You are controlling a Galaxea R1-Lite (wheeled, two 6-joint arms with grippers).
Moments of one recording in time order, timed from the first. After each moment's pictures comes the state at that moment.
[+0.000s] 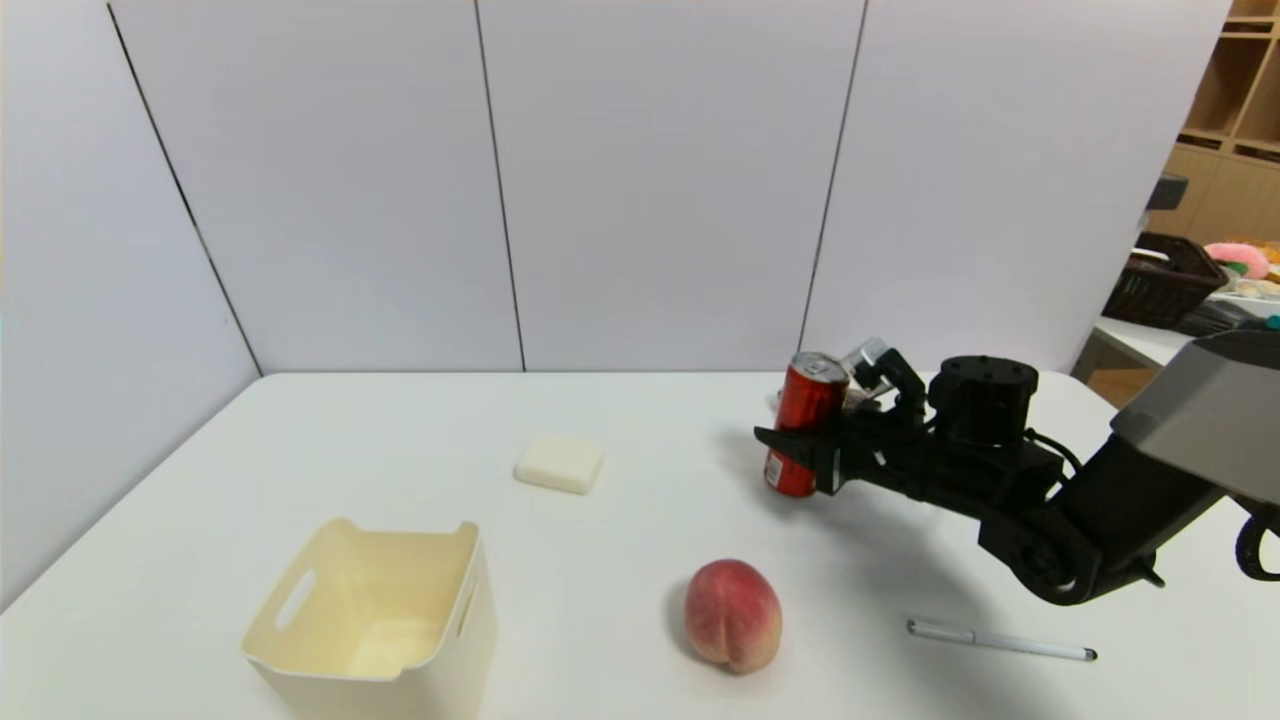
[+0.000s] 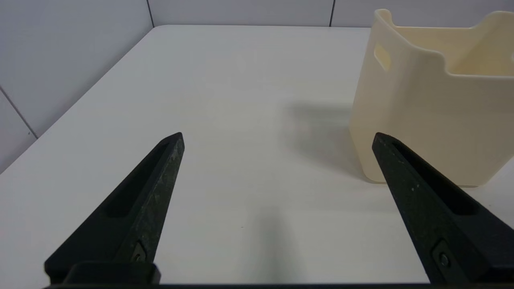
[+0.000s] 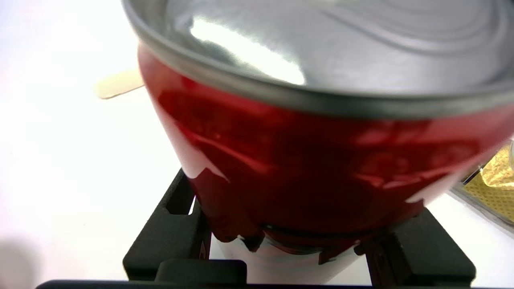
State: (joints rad) left arm 0.01 0.00 0.00 -0.01 0.02 -0.03; right arm 0.26 2.14 -0.75 -1.17 0.50 -0.07
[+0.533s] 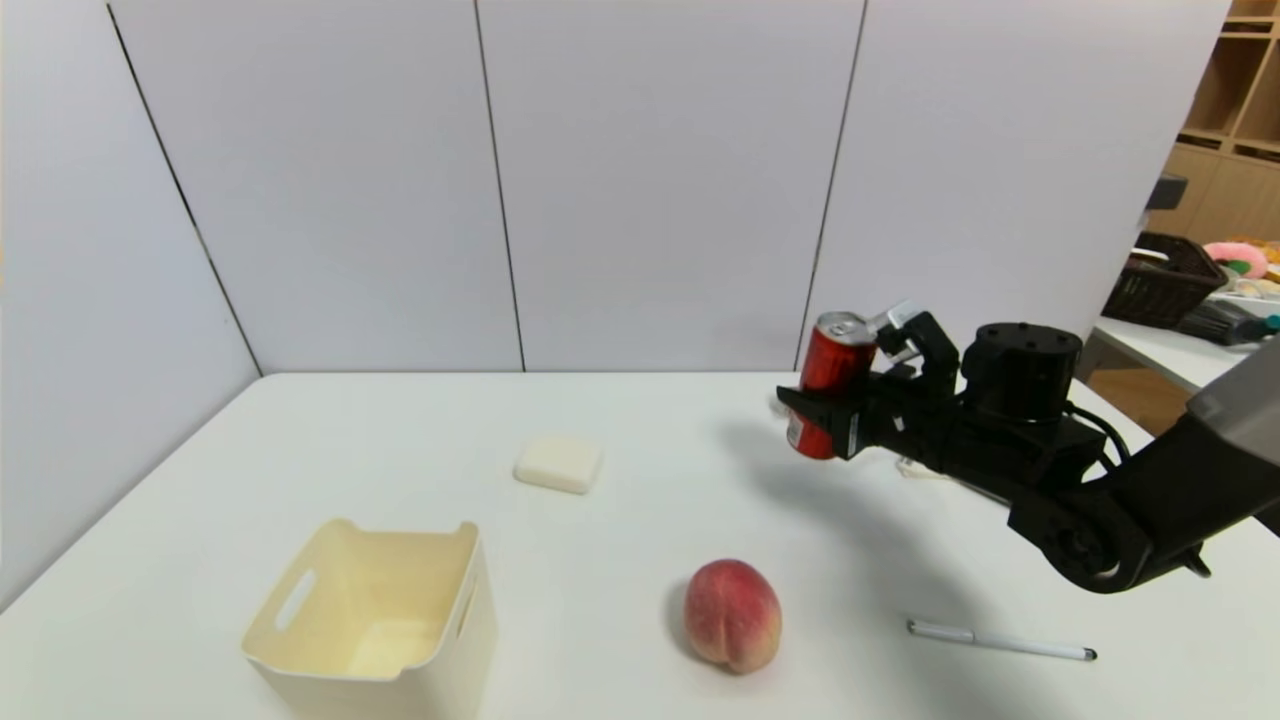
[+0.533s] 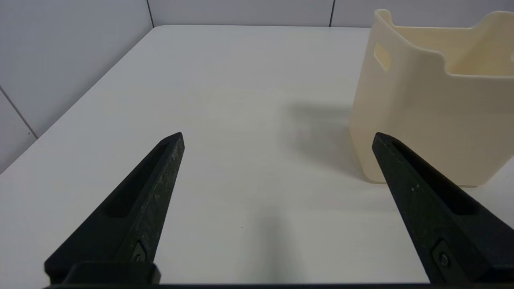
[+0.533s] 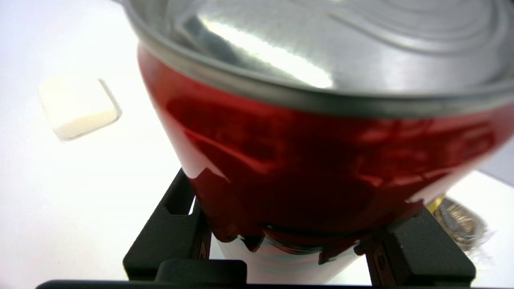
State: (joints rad) left arm 0.01 0.00 0.00 -0.01 0.02 -0.03; right arm 0.27 2.01 -0.76 -1.12 0.34 -0.11
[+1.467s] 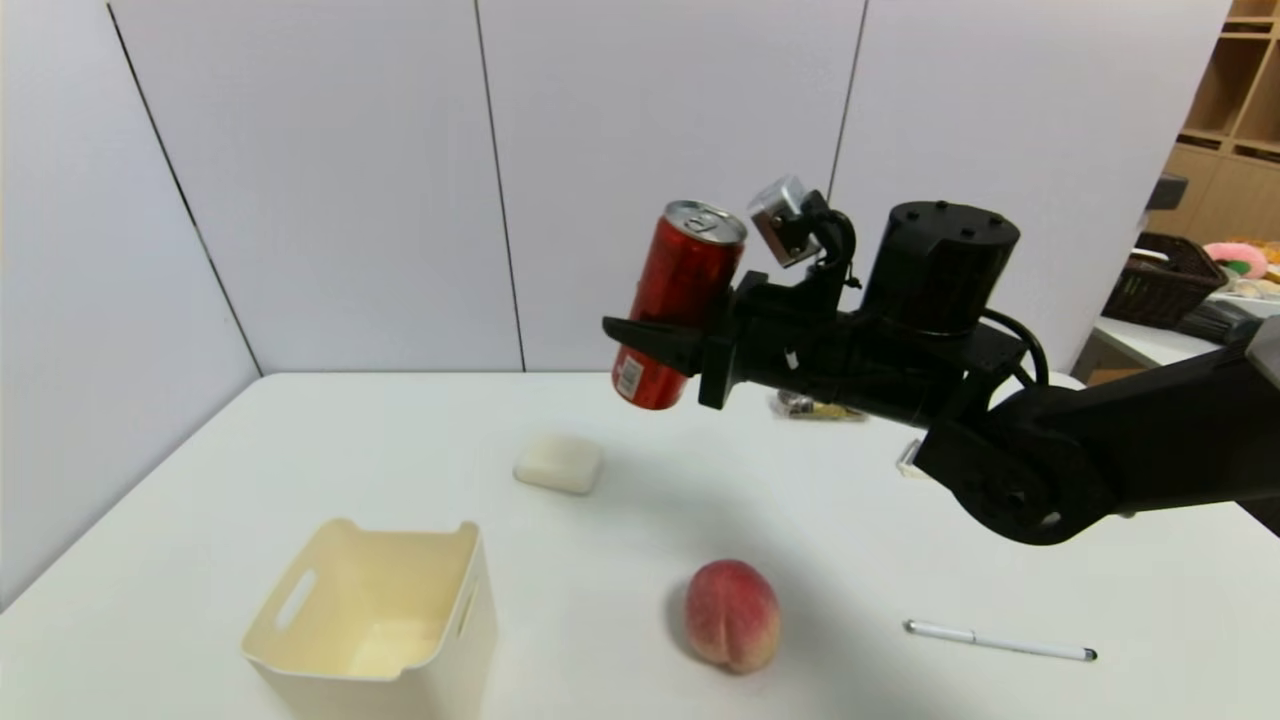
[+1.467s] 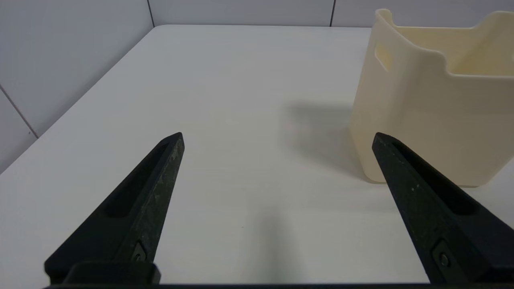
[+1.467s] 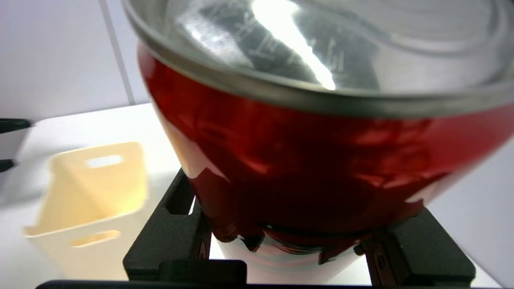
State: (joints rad) left arm 0.01 0.00 0.00 -0.01 0.02 -0.03; right arm 0.61 1.93 -1.09 -0.95 0.55 0.01
